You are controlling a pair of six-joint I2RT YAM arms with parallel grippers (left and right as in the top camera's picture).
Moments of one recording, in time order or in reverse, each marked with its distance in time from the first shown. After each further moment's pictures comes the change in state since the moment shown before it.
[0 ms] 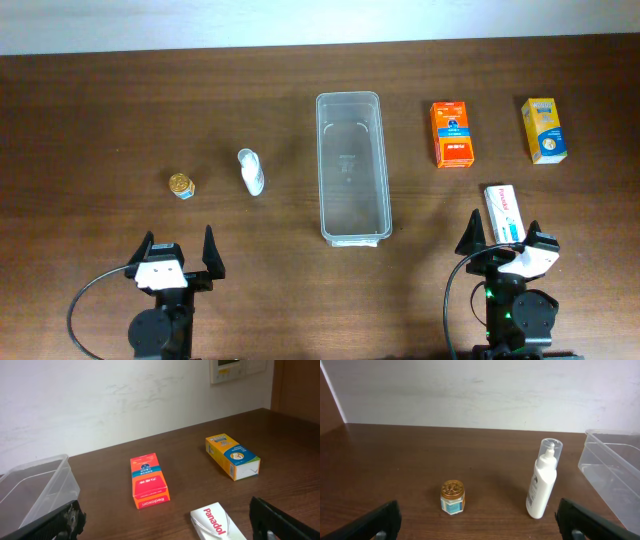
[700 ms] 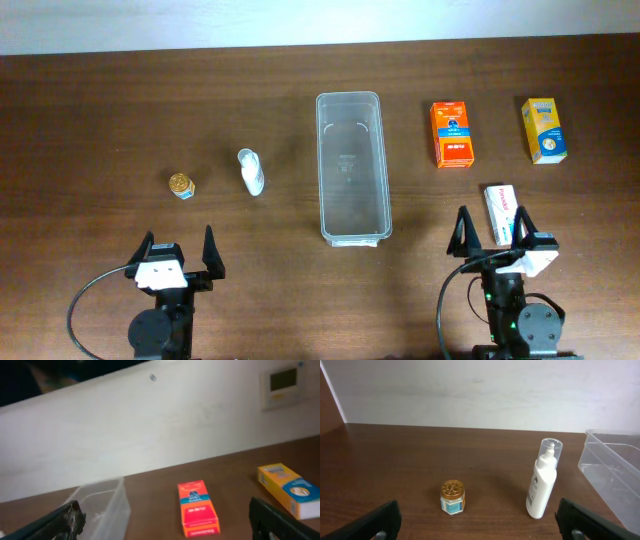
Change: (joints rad) left arm 0.000 0.000 0.000 0.000 0.000 0.000; right arm 0.000 0.000 0.002 0.169 -0.205 0.063
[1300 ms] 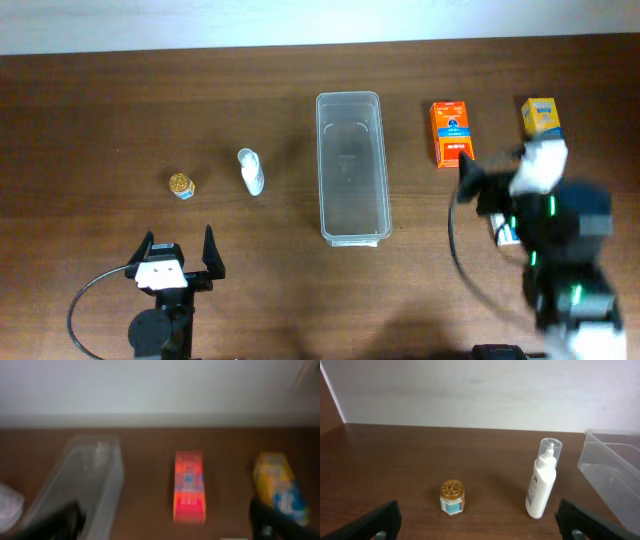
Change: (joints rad) left arm 0.000 0.000 0.000 0.001 0.003 0.000; right arm 0.001 0.890 0.881 -0.540 -0.084 -0.258
